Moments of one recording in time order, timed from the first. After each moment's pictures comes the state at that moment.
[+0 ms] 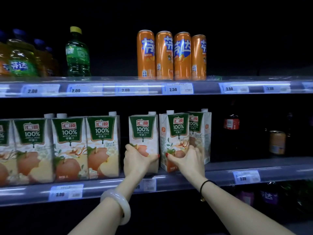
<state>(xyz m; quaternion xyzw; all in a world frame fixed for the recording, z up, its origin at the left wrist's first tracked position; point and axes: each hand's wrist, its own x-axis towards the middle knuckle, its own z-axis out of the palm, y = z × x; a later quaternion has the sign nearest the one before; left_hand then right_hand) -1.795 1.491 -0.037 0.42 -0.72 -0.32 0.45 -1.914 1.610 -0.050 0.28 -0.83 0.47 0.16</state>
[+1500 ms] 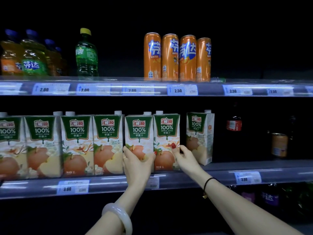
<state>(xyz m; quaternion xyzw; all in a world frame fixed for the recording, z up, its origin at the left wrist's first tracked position) -1.775 1.505 -0.056 0.38 -0.69 -0.36 0.50 -1.921 1.597 -0.055 0.42 -0.69 0.58 -0.07</state>
